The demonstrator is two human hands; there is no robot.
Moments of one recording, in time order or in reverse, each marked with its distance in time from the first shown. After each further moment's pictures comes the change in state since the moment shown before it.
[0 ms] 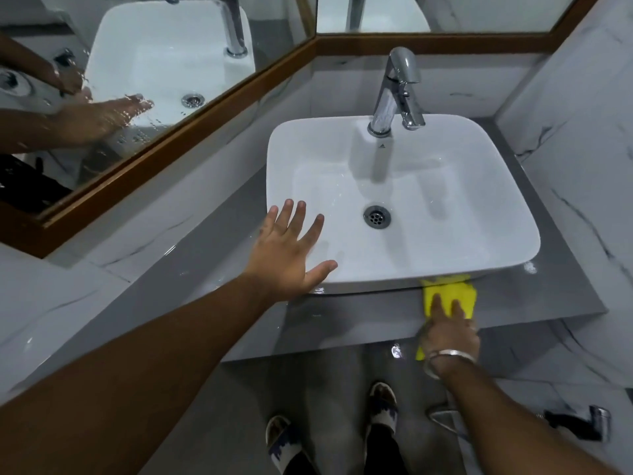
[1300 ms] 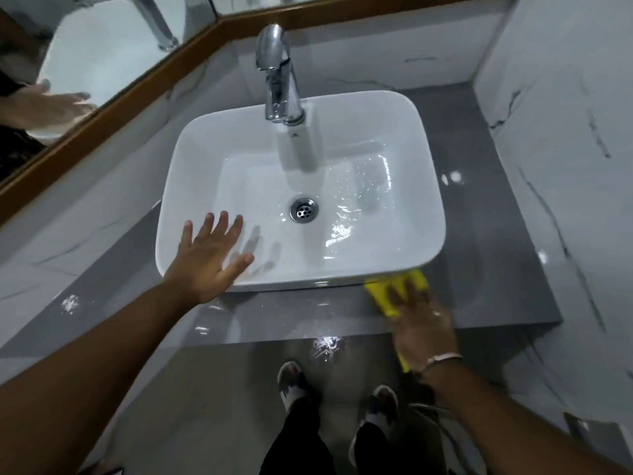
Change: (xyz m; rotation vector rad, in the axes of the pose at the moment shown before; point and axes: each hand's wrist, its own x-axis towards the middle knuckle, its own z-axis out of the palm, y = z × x) left_hand 0.036 0.089 -0.004 -0.013 -0.297 -0.308; right_hand 0.108 0.152 0.005 -0.068 0.097 -0.671
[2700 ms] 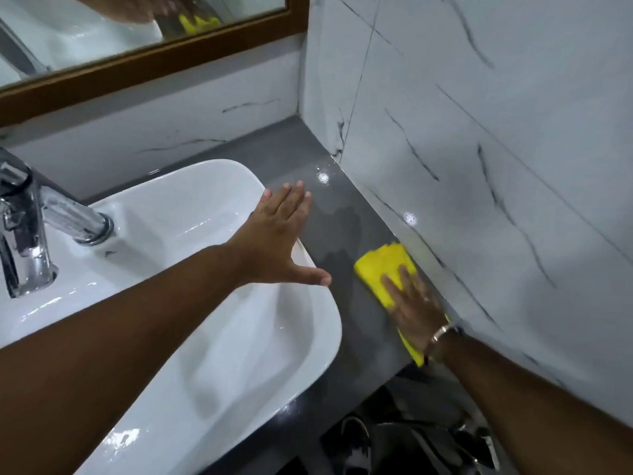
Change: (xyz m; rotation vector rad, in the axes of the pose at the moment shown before) left_hand 0.245 0.265 -0.042 0.032 -0.032 0.849; right_hand 0.051 0.151 -0.020 0.090 -0.108 0.427
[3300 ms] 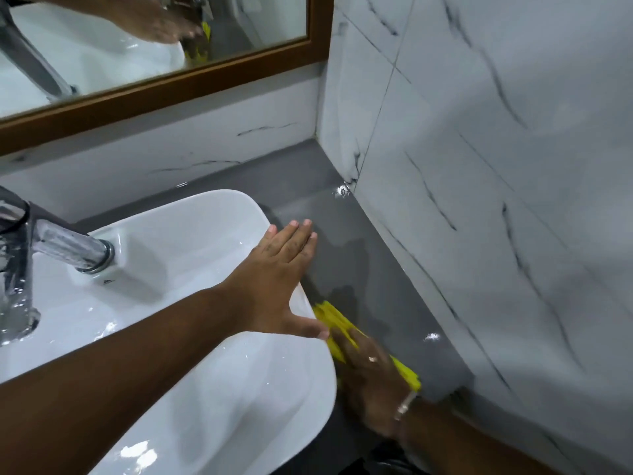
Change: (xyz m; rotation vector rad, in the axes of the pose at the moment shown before) left_hand -0.001 0.005 -0.014 0.025 -0.052 -0.018; right_hand -0.002 -0.067 -0.004 0.053 0.138 -0.530
